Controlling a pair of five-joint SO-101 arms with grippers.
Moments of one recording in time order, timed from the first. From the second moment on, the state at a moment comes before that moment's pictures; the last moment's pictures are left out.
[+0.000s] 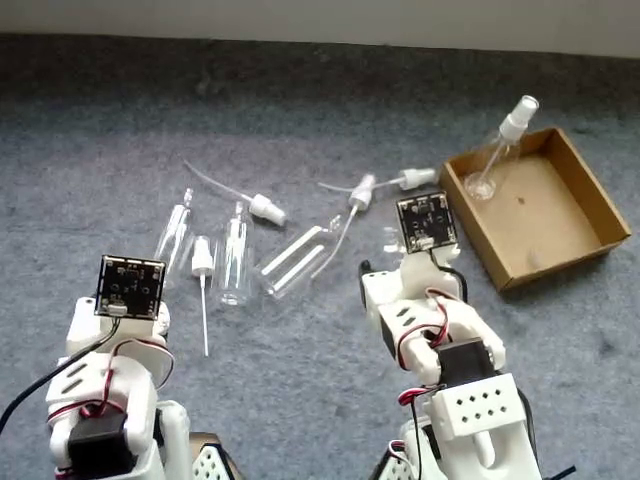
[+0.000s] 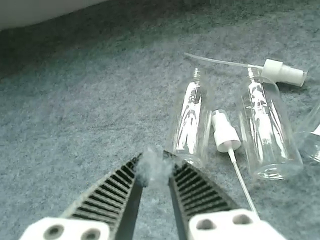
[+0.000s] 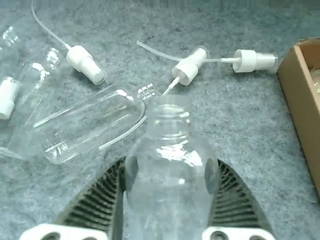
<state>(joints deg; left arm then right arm) -17.4 -104.7 72.2 73.5 -15.6 -18.5 -66.6 65.7 48.0 0.6</state>
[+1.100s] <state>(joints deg) -4.3 -31.3 36.0 79.0 -16.1 -18.5 -66.5 83.3 12.9 0.6</state>
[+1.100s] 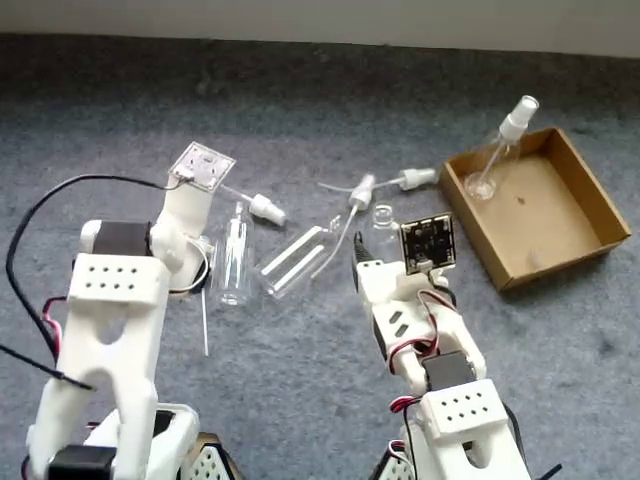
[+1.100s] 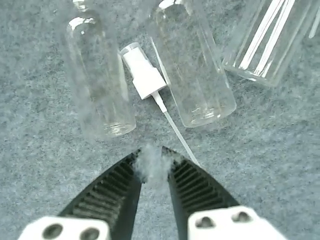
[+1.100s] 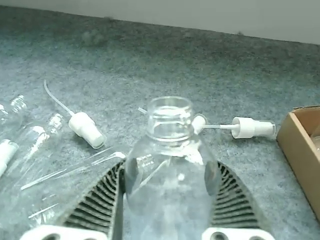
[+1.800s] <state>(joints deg) -4.2 10.8 8.1 79.0 -5.3 -18.5 -66.5 84.0 12.4 0.5</state>
